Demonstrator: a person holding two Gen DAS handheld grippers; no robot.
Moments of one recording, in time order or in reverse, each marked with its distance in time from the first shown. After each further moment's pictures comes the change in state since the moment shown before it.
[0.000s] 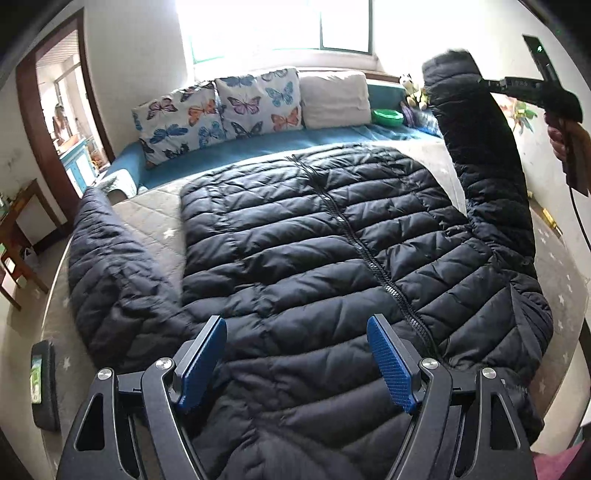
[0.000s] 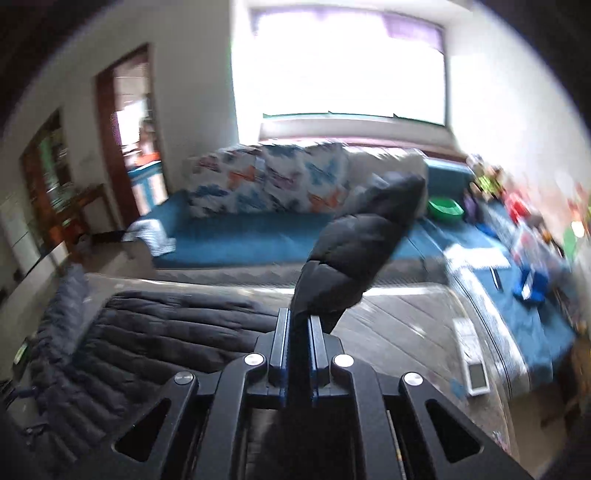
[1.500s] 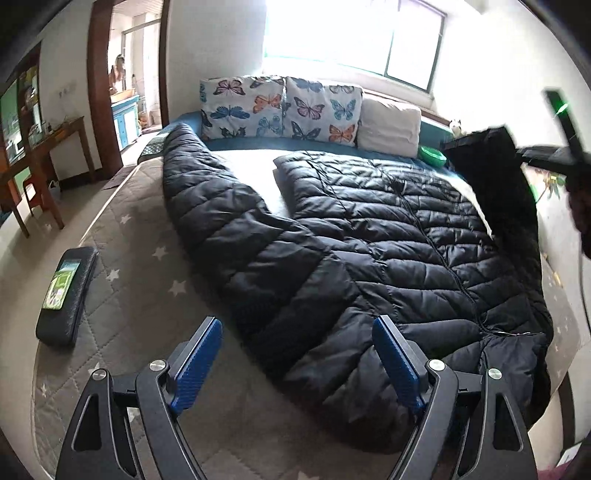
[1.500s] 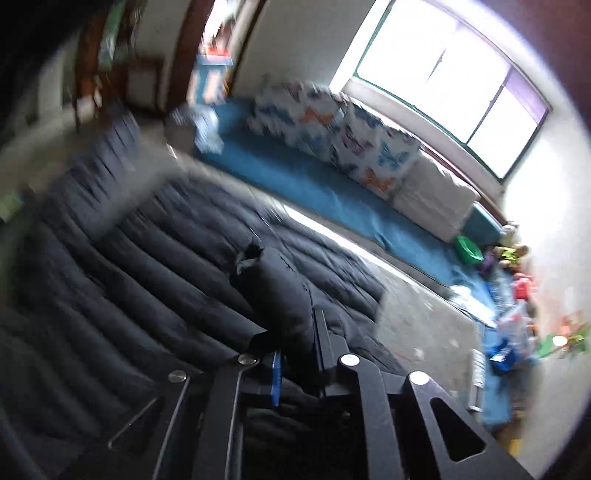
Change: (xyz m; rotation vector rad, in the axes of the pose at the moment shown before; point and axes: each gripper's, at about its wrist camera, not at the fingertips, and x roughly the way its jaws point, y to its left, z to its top) left arm -0.059 0.108 -0.093 -0.275 -0.056 0.036; right arm 0.009 0.194 -0.020 -0.384 0.182 -0.014
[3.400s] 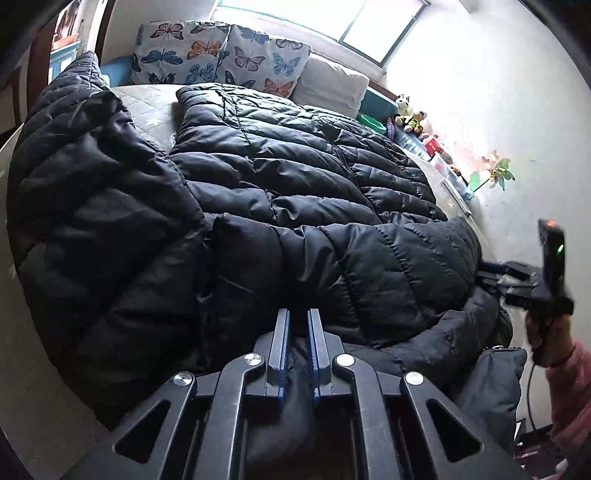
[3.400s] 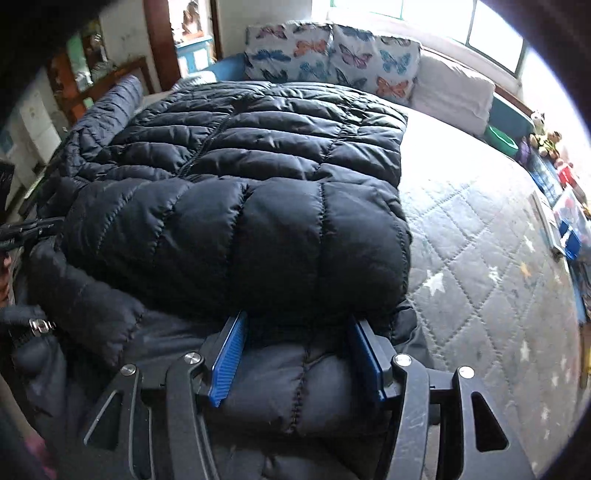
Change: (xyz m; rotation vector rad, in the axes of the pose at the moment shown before) left arm 0.117 -0.055 0.003 -0.025 0.189 -0.331; right arm 0.056 -0.031 -0.186 0.256 0.288 0.134
